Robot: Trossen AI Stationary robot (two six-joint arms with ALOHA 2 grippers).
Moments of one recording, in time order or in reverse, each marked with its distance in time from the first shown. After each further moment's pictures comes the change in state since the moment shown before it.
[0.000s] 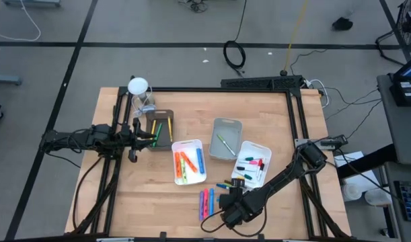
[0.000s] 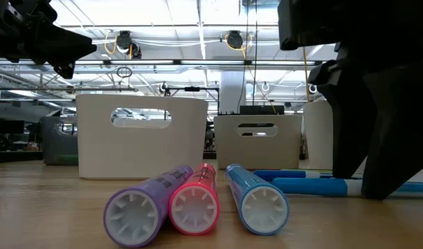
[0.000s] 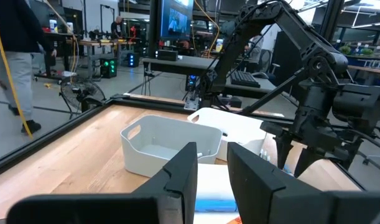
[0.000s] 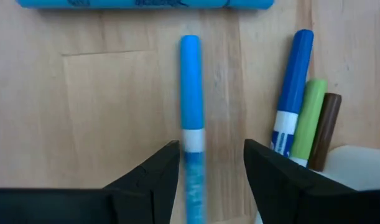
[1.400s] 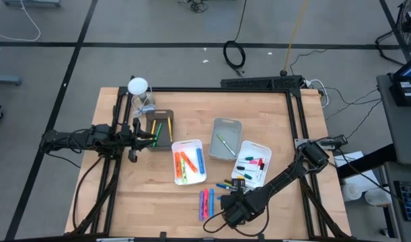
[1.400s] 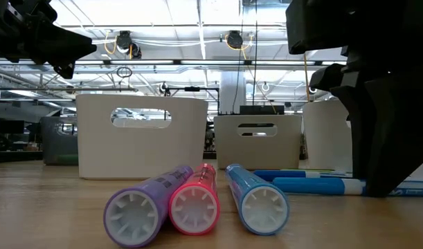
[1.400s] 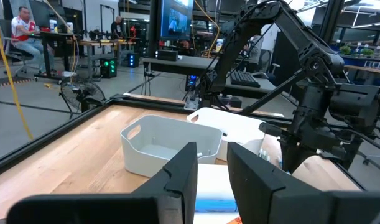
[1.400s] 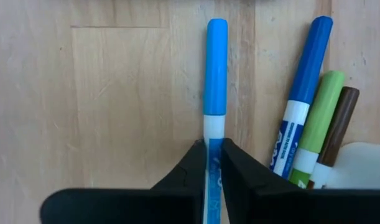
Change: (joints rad) left arm 0.000 0.000 0.000 0.000 0.000 0.000; right arm 0.002 -0.009 -0.083 0.062 -0.079 -0.027
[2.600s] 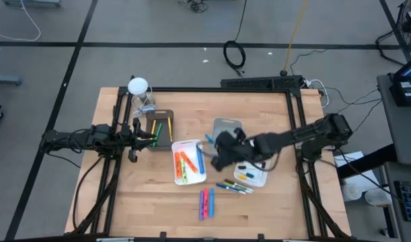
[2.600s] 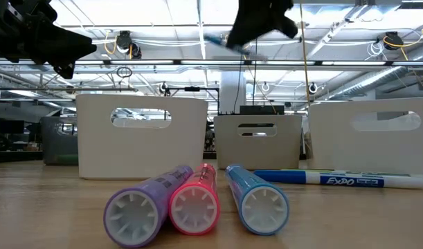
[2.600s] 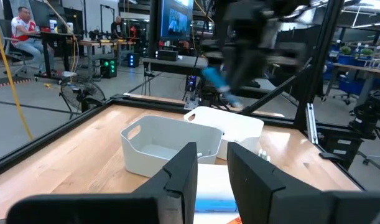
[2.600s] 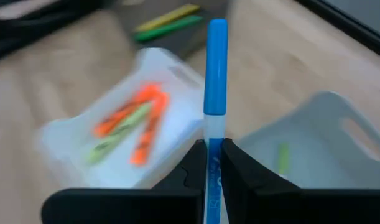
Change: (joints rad) left arm 0.000 0.000 0.000 0.000 0.000 0.000; right arm -0.379 -0.444 -0.001 0.132 0.295 0.080
